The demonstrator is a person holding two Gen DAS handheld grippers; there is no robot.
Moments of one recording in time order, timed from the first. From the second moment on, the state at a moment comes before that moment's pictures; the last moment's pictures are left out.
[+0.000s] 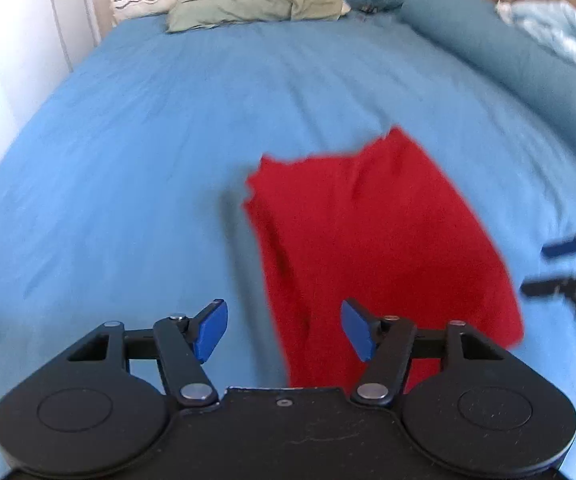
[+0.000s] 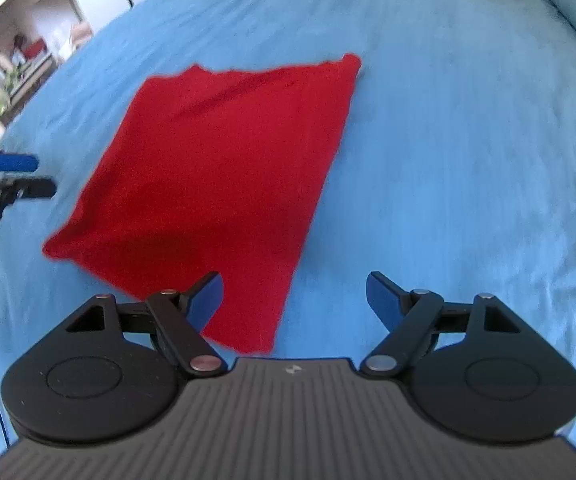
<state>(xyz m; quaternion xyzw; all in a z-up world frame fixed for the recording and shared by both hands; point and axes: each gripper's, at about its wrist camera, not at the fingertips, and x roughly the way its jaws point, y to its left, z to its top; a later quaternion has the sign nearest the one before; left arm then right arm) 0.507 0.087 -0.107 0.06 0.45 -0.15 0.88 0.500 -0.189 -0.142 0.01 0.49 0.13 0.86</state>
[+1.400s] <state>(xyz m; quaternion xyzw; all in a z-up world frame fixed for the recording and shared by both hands) 0.568 0.110 -0.170 -0.10 0.50 -0.19 0.84 0.581 -0.205 -0.185 0.21 0.52 0.14 0.82</state>
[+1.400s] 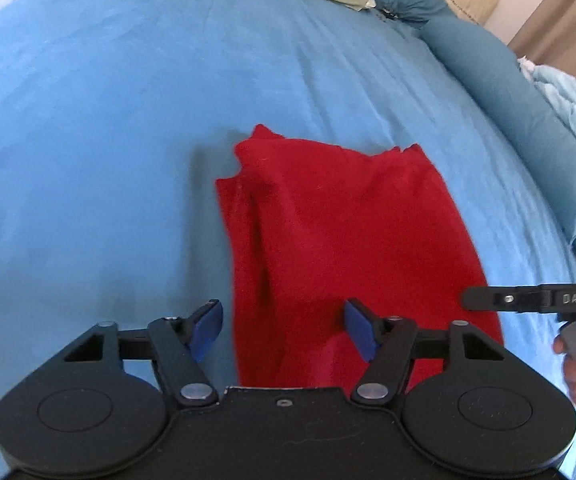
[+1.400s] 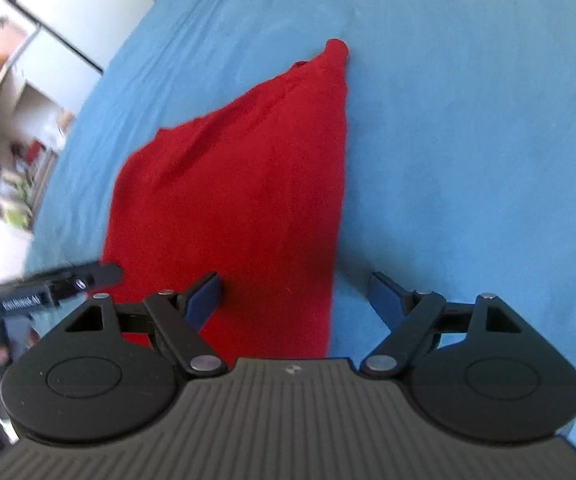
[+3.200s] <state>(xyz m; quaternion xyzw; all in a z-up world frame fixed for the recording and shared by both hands) 0.367 -0.034 -0.187 0.01 0.37 -0.11 0.92 0.356 -0.339 -0.198 0.17 0.39 0.10 0.90</state>
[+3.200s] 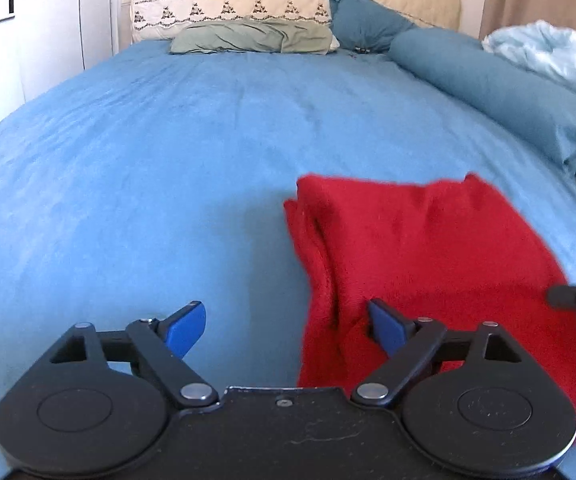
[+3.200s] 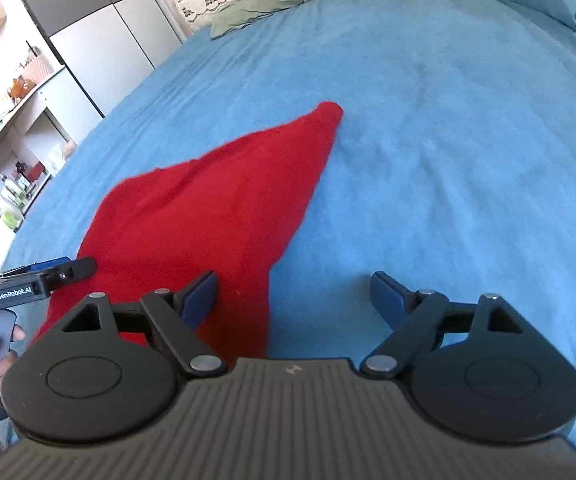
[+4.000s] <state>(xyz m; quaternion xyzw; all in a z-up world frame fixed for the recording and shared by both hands) 0.096 -0.005 0.035 0.01 0.29 -0.02 0.96 0.094 -0.266 0.033 0.06 0.30 0.02 0.95</state>
